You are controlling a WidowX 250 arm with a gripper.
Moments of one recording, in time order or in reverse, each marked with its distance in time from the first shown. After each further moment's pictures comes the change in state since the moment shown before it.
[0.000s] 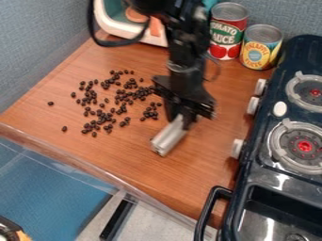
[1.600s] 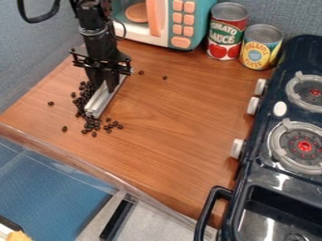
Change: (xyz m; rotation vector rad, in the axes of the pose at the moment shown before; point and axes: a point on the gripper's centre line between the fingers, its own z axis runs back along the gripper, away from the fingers) arm -0.010 0.142 -0.004 0.029 0.030 0.310
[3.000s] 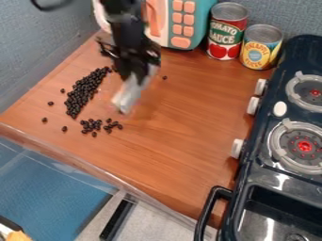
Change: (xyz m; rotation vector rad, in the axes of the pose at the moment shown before) arm -0.001 -0.089 0.039 -0.140 -0.098 -0.175
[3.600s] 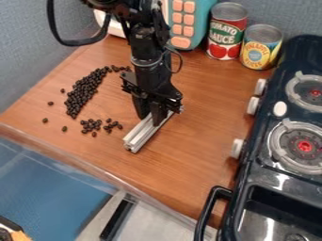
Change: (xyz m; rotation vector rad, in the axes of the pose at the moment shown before) arm -0.039 -0.029 -0.029 0.042 0.076 -0.149
